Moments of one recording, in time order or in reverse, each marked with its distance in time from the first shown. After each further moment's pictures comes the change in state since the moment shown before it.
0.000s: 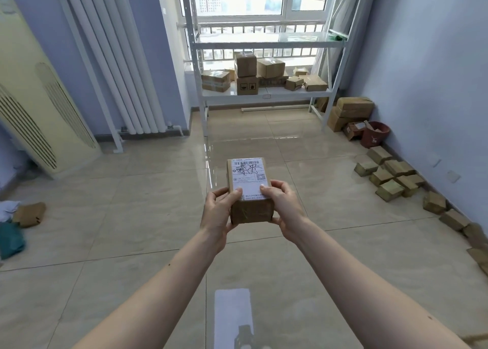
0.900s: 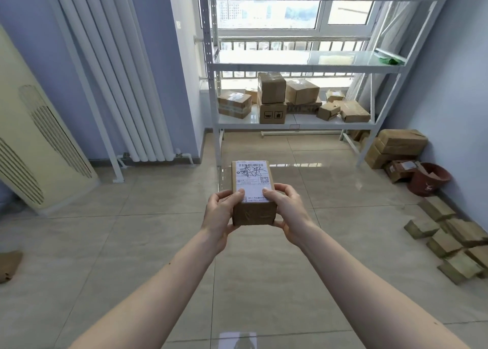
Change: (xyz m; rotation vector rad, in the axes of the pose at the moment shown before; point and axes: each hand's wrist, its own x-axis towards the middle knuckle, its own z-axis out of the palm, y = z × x) left_hand 0.464 0.180 0.043 0.016 0.036 0.013; right_hand 0.462 -0.143 0.139 -0.023 -0.071 -0.005
